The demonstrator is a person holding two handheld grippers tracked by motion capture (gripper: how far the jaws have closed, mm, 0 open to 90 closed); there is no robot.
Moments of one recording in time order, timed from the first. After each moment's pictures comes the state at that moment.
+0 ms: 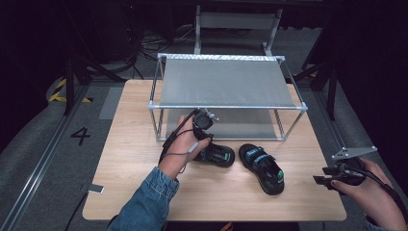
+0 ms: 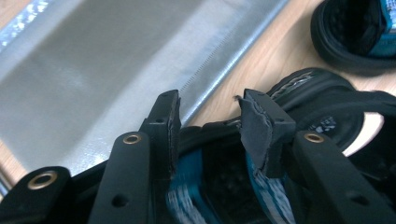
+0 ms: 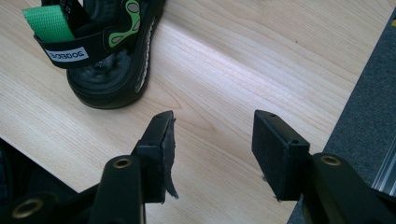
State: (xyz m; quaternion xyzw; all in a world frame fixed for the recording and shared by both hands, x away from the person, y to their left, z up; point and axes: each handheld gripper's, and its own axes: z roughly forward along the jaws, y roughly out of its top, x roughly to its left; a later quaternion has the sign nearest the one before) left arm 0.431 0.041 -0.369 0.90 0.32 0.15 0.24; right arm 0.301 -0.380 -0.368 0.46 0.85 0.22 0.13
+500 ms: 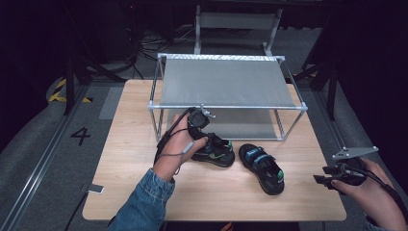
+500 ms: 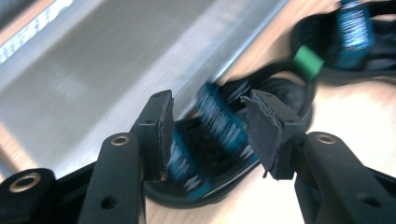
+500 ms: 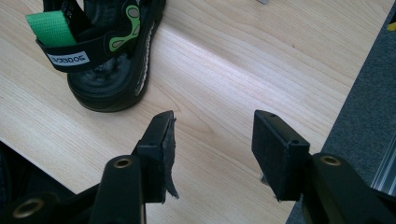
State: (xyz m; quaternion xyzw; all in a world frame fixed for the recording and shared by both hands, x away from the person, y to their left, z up) left arm 0.413 0.046 -0.345 0.90 0.31 0.14 0.28; right arm 0.301 -0.380 -0.366 0.46 0.85 0.22 0.13
